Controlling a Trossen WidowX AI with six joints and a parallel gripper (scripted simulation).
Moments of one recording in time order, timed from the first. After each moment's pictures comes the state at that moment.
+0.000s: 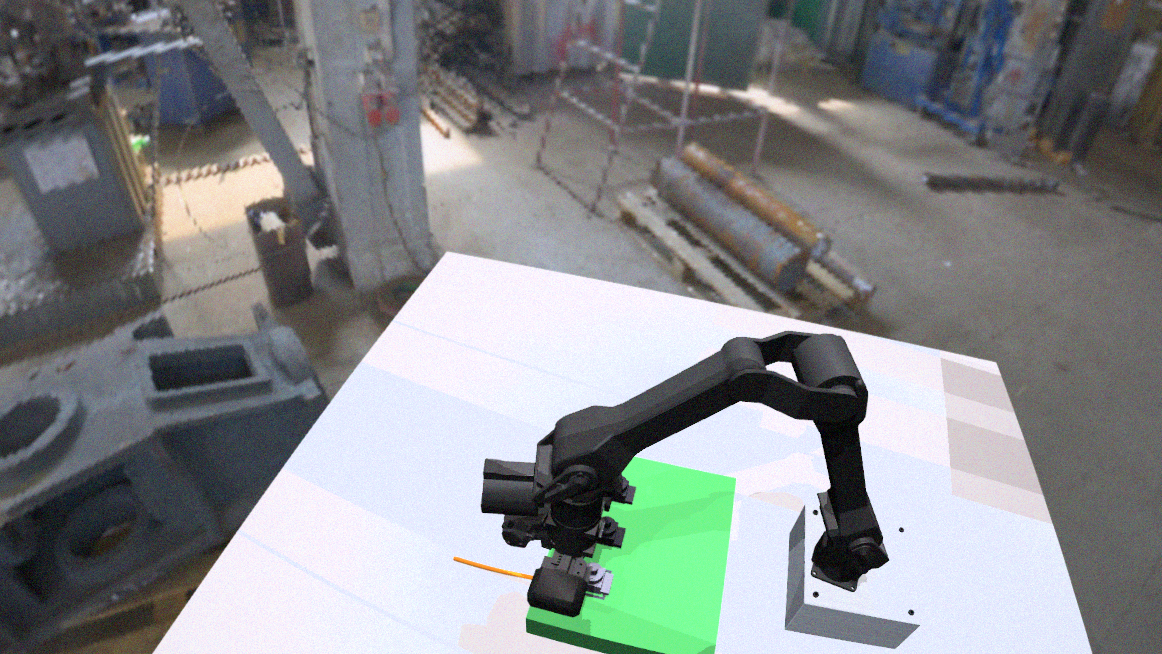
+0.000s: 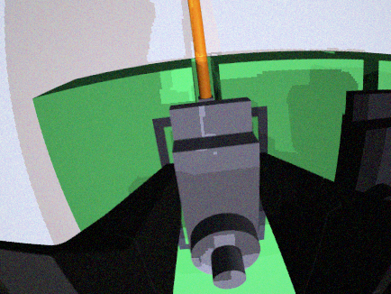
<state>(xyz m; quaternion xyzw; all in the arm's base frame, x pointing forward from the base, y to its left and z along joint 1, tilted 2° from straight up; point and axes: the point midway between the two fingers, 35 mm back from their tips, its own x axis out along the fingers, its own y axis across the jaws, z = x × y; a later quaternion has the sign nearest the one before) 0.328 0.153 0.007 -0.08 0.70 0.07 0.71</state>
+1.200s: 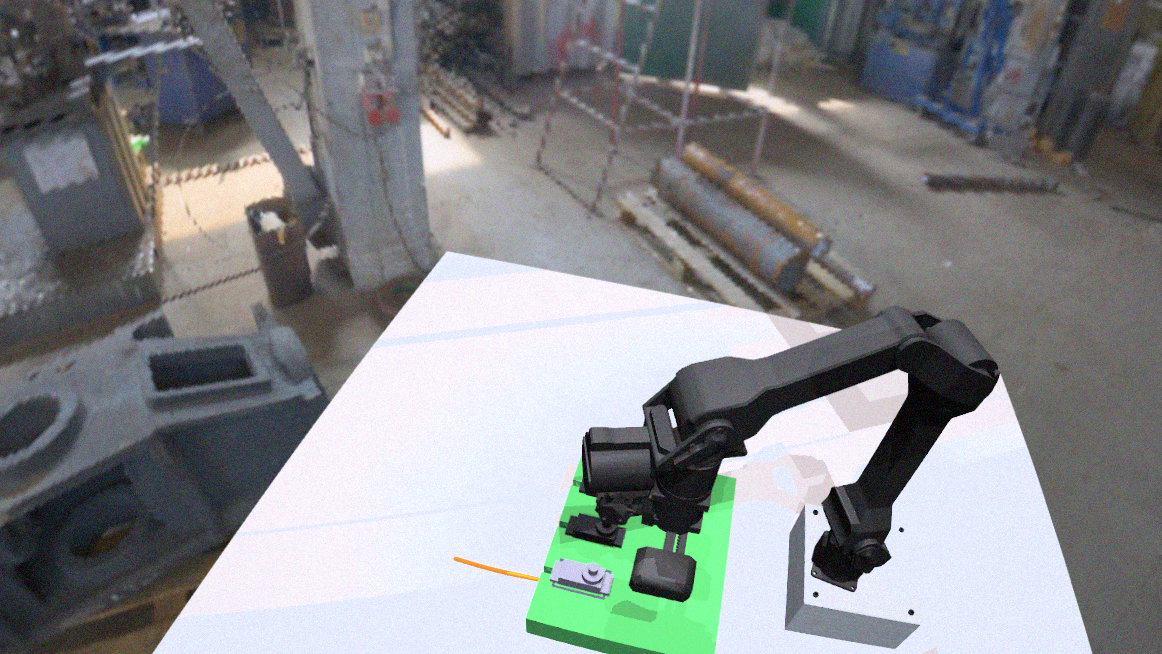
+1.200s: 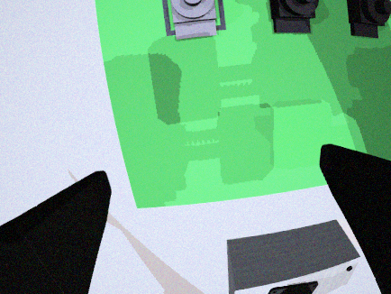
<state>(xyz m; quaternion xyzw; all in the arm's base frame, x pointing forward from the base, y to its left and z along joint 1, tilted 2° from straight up) 0.223 0.135 0.105 -0.08 0.70 0.07 0.71</state>
